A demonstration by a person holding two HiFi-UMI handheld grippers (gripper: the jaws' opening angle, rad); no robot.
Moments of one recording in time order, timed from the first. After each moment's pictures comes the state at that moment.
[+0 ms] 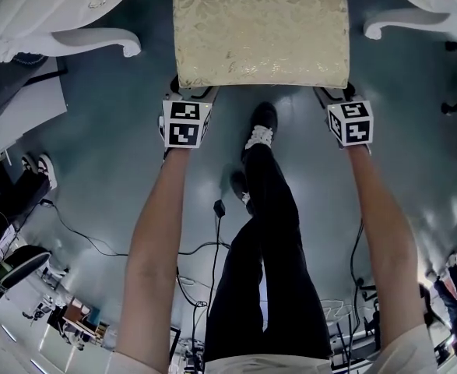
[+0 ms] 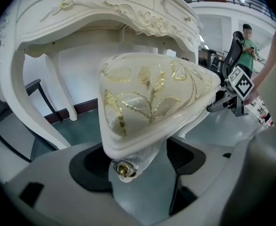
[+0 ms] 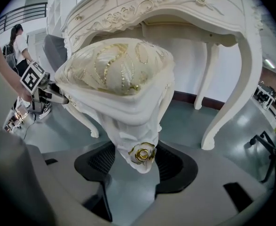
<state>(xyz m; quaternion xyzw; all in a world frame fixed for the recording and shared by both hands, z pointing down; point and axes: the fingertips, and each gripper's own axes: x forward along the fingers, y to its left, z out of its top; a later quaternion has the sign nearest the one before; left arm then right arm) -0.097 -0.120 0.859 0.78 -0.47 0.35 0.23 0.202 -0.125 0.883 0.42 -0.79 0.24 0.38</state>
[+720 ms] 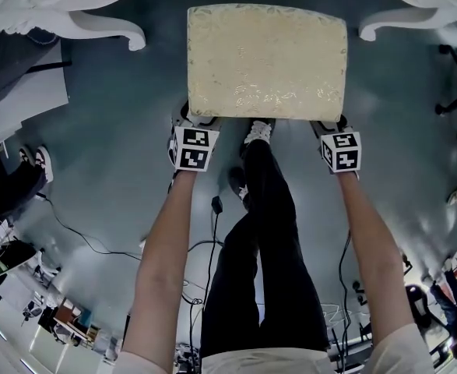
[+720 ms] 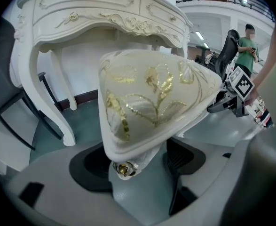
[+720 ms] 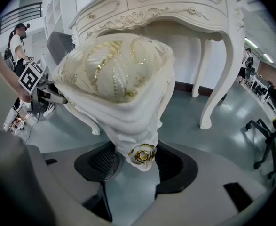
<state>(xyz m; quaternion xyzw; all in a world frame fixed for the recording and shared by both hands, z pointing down) -0.092 -0.013 0.873 0.77 -0.45 0.36 0.26 0.210 -0.014 0.892 0.42 -0.77 0.28 0.40</state>
